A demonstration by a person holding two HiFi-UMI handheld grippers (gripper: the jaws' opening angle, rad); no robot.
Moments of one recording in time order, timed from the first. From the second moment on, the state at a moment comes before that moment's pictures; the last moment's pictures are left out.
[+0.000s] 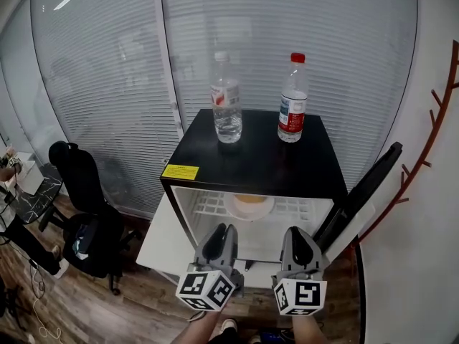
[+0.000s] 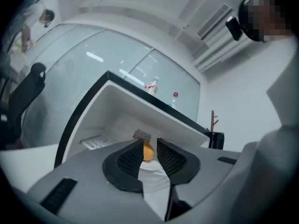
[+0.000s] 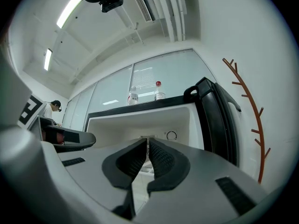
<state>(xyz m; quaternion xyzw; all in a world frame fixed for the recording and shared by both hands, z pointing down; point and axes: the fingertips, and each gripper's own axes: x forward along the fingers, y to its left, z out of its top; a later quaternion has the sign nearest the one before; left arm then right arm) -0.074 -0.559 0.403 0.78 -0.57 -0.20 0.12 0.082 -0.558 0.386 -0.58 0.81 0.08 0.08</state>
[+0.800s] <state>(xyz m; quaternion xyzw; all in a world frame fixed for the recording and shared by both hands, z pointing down) -0.058 -0.557 0.406 0.79 -0.61 -0.01 -0.05 0.073 -0.558 0.389 -0.57 0.82 0.08 0.06</state>
